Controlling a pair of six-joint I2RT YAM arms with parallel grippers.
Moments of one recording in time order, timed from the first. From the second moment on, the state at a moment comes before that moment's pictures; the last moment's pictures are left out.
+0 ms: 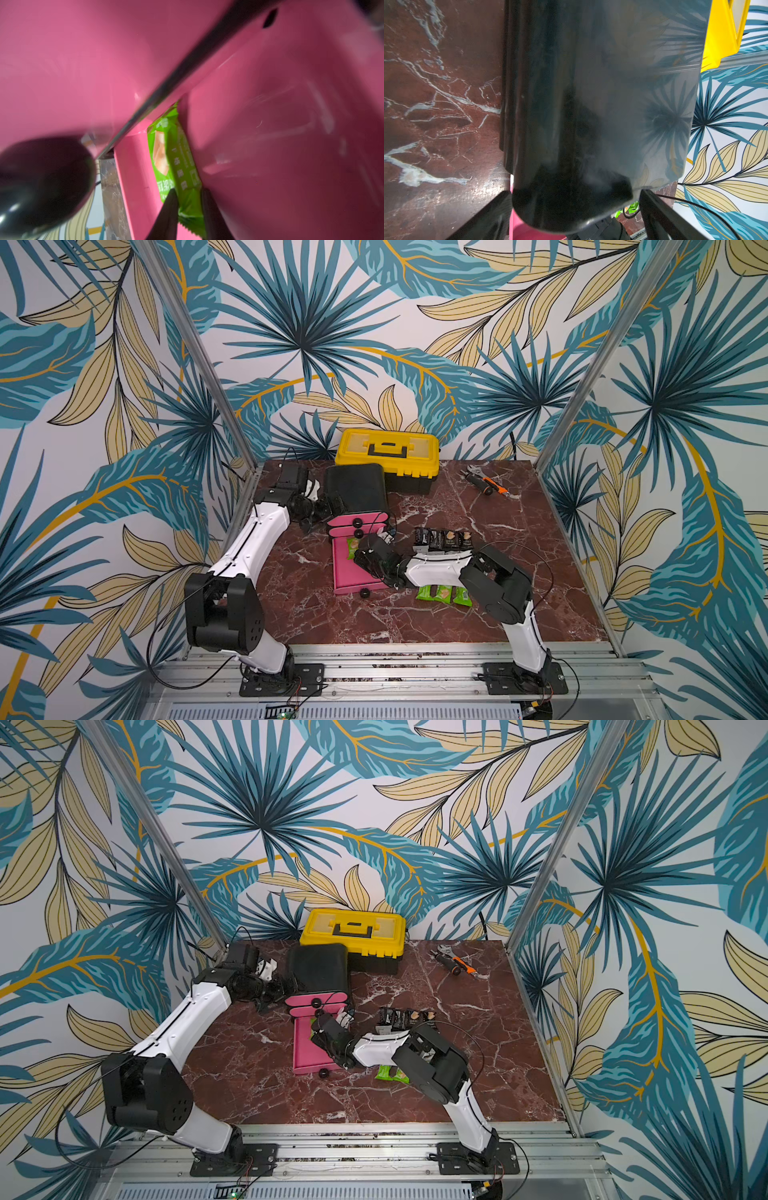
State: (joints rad) left arm -0.09 1.56 1.35 -0.82 0.43 -0.54; right arm 0.95 2.11 1.29 0.13 0.22 1.34
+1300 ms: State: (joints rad) left arm -0.09 1.47 1.37 -0.80 0.38 -0.64; right arm 0.72 1.18 0.94 -0.86 0.22 0.99
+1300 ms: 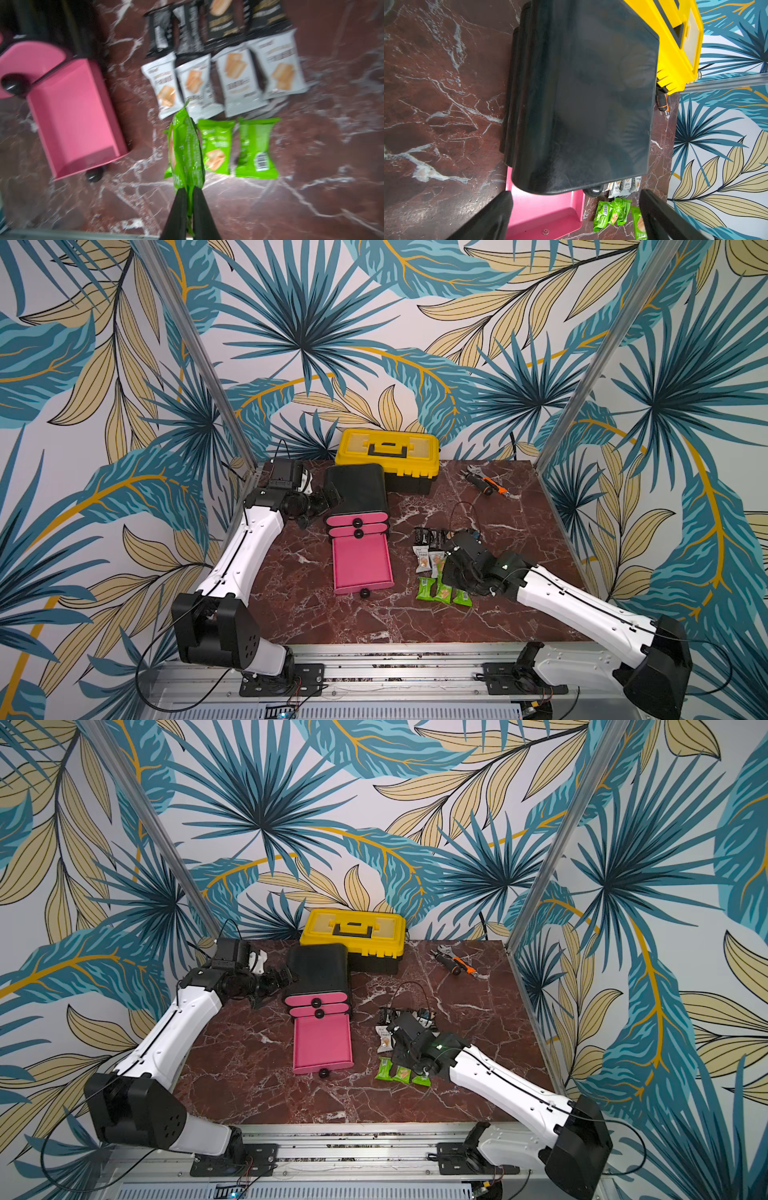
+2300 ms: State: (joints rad) left arm -0.16 1.46 1.37 -0.76 0.37 -0.70; right arm 0.56 1.03 0.63 -0.86 0.29 1.01
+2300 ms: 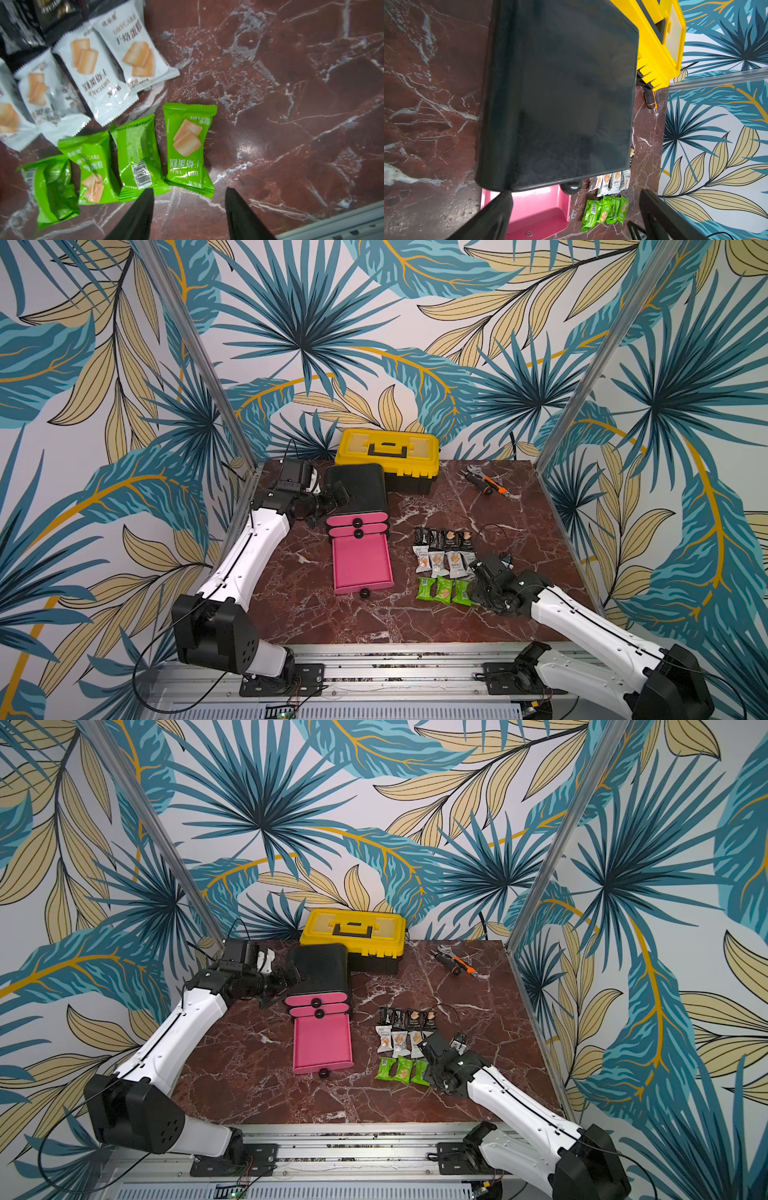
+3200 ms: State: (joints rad) left arm -0.16 1.47 1.46 -0.83 0.32 -0.63; right arm 0.57 1.06 0.79 -0.64 0.22 1.00
